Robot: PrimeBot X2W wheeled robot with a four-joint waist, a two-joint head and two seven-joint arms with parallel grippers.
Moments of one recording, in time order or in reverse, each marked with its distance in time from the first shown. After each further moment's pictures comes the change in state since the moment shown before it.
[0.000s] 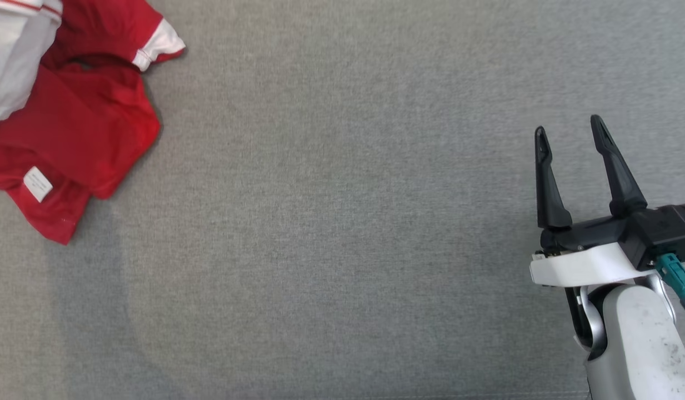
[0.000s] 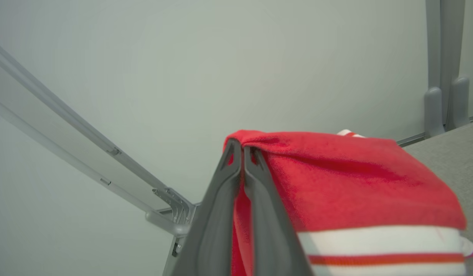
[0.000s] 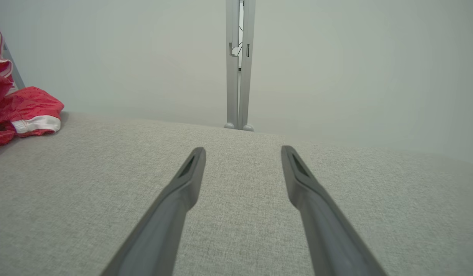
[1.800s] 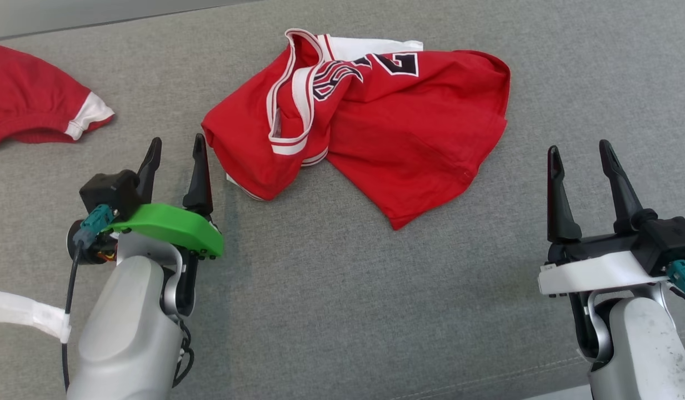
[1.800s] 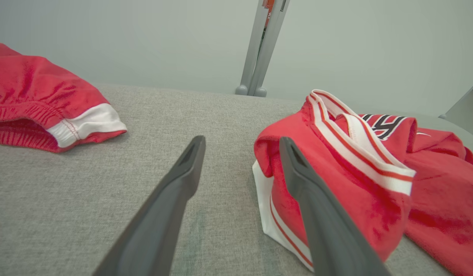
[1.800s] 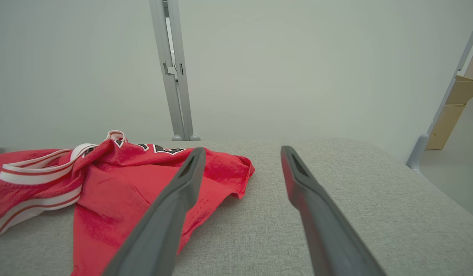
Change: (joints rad) left arm 0.570 -0.403 0.023 -0.170 -0.332 0.079 -0.161; right arm 0.031 0.001 -0.038 0.064 0.105 0.000 0.000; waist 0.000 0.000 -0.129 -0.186
